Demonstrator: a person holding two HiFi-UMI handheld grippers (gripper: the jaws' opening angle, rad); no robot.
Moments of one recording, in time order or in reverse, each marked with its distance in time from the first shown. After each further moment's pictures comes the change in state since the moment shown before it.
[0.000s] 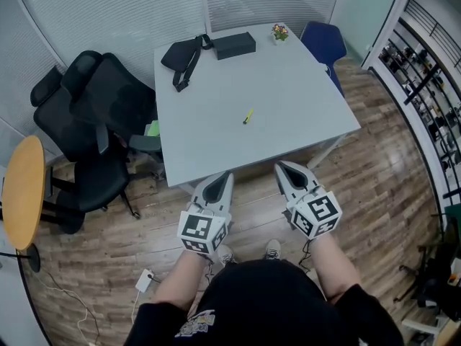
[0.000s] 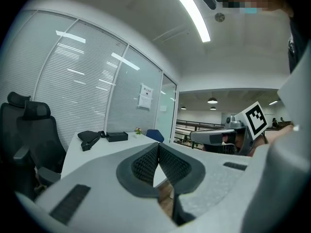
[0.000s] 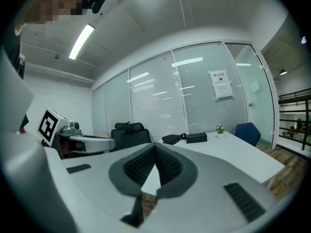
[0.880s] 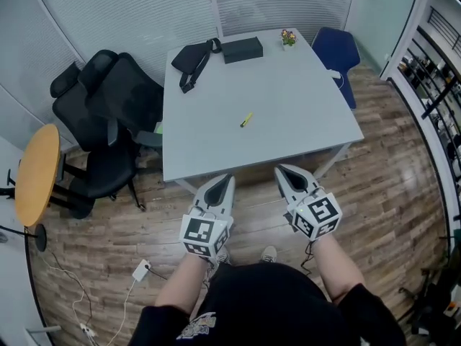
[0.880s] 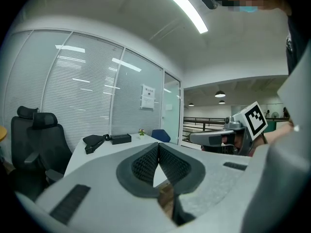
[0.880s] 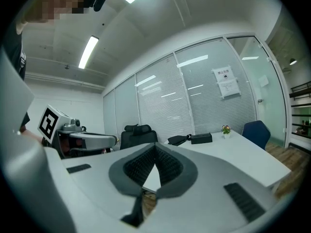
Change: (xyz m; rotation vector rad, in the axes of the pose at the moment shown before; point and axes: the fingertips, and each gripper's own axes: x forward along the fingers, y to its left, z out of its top) left arm 0.029 -0.073 0.006 0.060 0.011 0.131; right arm -0.043 -0.056 0.000 0.012 -0.022 0.148
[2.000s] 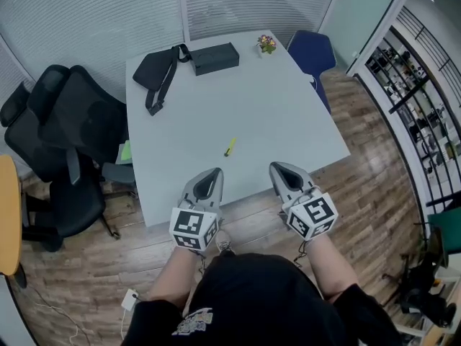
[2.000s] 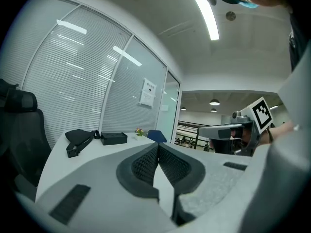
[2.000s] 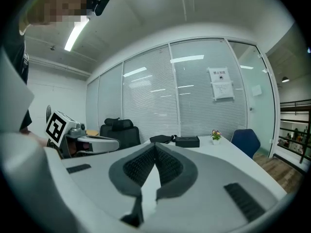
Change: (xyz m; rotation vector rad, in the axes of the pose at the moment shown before) left arm 0.147 0.131 -0.005 -0.097 -0.006 -0.159; right arm 0.134 -0.084 0.022 -0.070 0.063 -0.180
